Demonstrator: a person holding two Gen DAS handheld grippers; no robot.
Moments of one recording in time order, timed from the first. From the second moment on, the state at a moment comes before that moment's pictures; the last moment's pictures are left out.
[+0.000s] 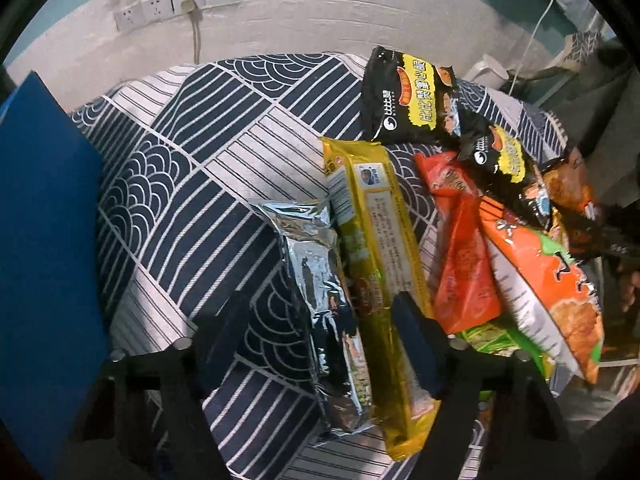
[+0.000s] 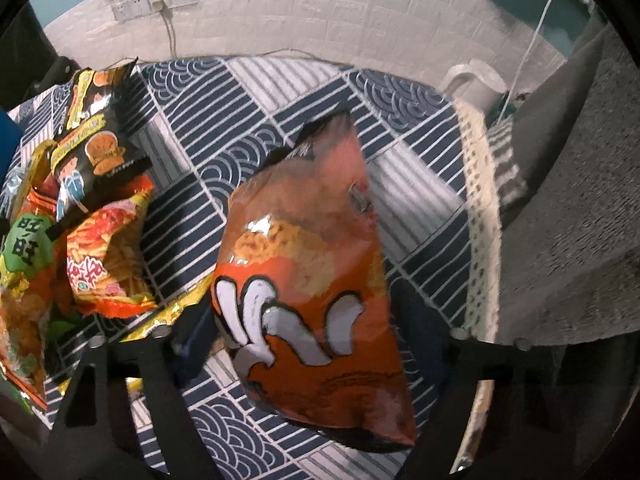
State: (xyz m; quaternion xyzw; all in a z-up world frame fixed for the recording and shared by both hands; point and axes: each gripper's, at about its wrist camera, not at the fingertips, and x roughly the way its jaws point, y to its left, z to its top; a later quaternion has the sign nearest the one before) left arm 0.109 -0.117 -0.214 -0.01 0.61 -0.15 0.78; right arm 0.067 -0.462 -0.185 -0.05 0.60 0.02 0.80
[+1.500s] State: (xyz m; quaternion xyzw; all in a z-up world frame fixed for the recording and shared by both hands) left arm 0.062 -0.109 -0.098 0.03 0.50 -0.18 0.85; right arm 0.029 -0.408 -0.041 0.03 0.48 0.07 0.87
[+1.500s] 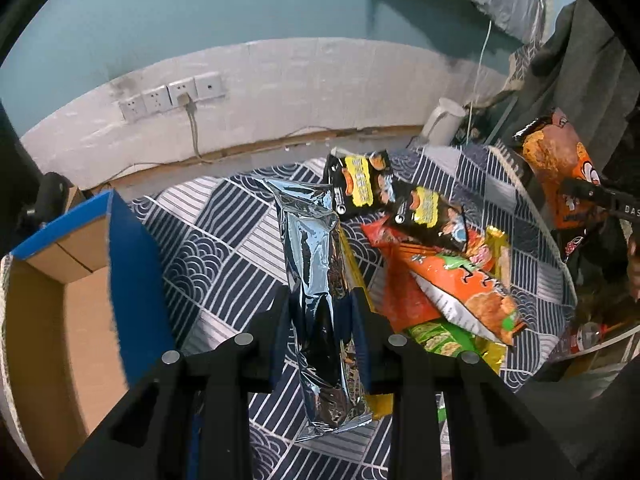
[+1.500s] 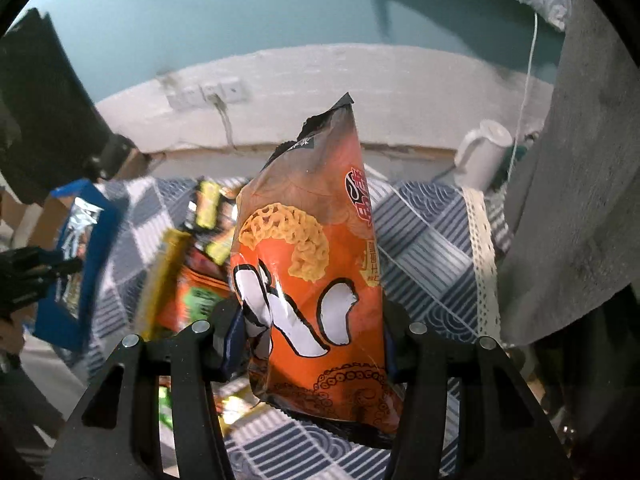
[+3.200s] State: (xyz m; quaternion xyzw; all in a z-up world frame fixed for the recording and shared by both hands) left arm 0.001 0.134 -0.056 -0.03 0.45 -0.02 0.89; right arm 0.064 -0.077 -0.012 -0.02 0.49 0.32 0.81
